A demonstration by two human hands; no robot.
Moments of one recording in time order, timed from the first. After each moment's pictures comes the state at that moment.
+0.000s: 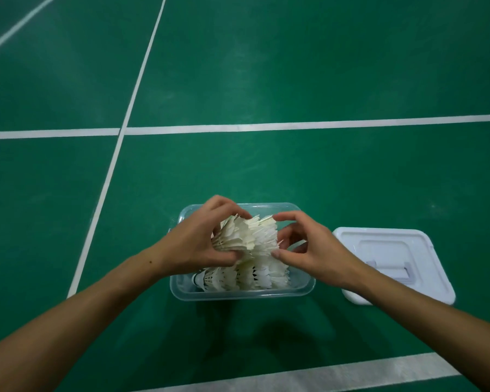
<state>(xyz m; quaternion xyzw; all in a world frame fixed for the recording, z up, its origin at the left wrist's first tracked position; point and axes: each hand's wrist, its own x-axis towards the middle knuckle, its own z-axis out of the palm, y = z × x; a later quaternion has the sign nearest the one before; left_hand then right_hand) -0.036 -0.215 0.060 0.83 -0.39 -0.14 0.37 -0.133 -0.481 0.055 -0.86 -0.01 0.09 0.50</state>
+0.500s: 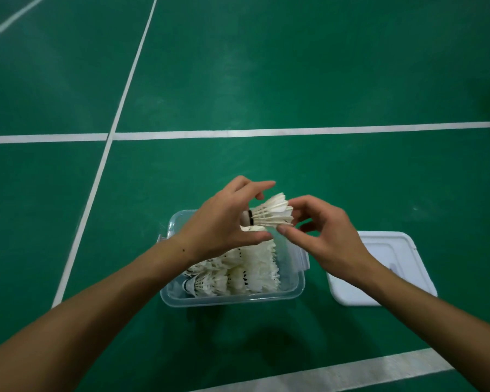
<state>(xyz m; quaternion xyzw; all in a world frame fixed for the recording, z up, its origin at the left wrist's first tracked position) -0.028 -0.273 0.084 0.84 -0.42 -0.04 0.35 -0.131 -0.494 0.087 -0.85 -0.02 -0.07 0.52</state>
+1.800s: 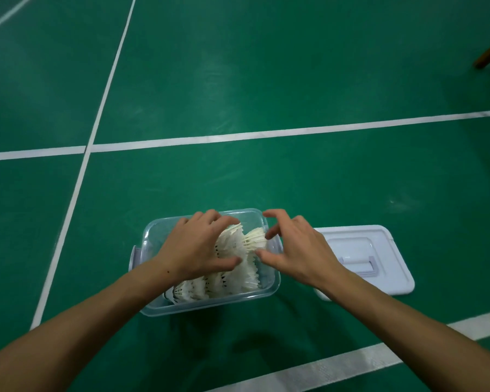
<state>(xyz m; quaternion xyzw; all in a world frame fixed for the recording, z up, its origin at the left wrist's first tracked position) -0.041 -0.274 0.044 0.92 -0.37 -0.07 0.13 -0.142 -0.498 0.062 -0.97 0.04 0.02 0.24</state>
